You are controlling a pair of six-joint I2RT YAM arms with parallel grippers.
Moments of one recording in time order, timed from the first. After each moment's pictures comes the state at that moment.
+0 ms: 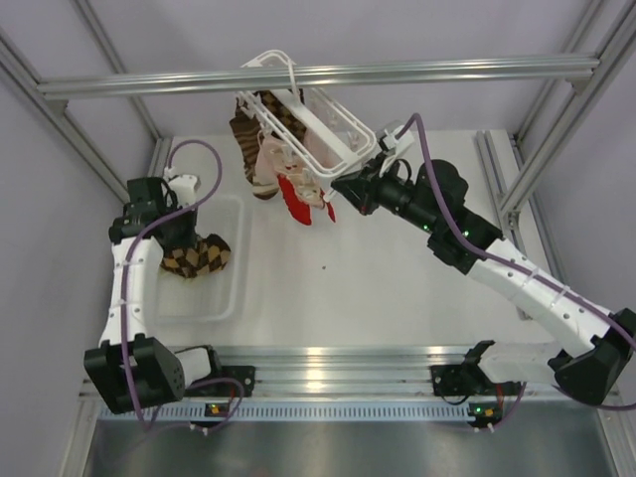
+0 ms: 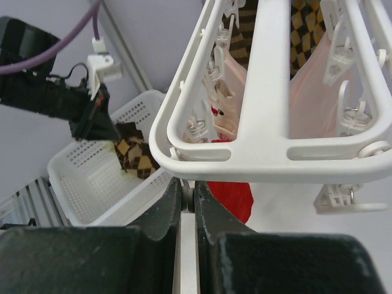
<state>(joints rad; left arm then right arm) 0.21 1.24 1.17 -0.82 0.22 0.29 0.77 1.21 1.23 -0.02 -0.13 0.21</state>
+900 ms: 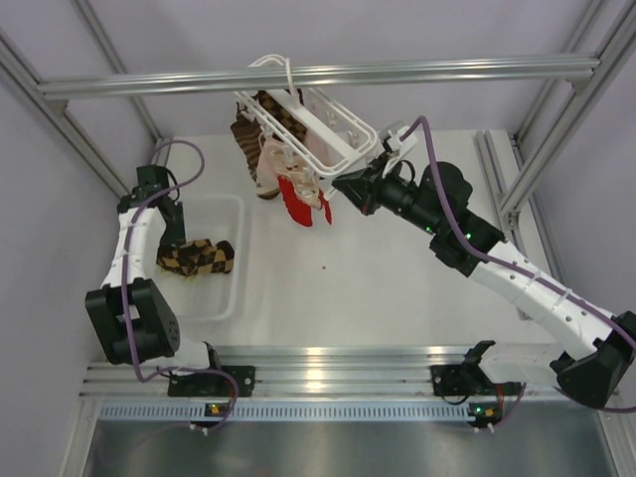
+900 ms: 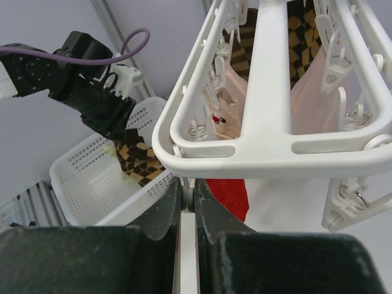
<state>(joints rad) 0.22 1.43 1.23 -0.86 -0.24 0.11 0.76 1.19 1.21 0.01 -0.14 0.20</state>
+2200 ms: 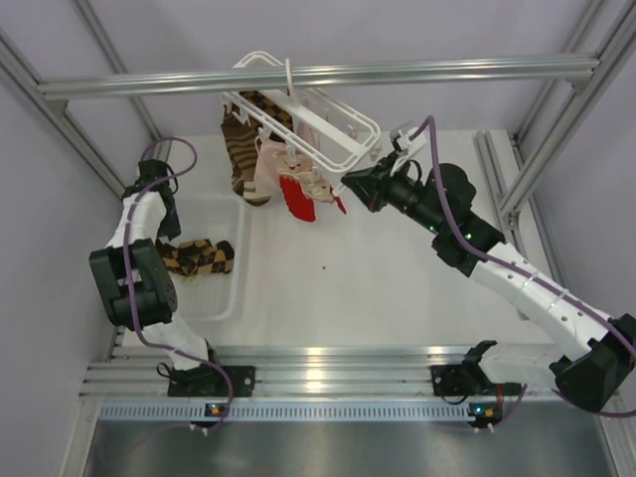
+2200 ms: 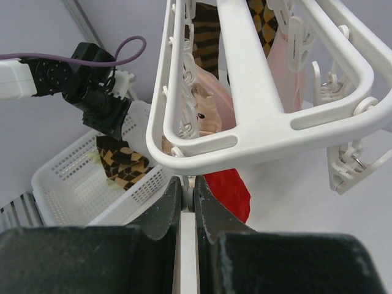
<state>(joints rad) 0.27 1.70 1.31 -0.73 -0.37 -0.01 0.70 1.18 1.14 0.08 -0.14 0.22</state>
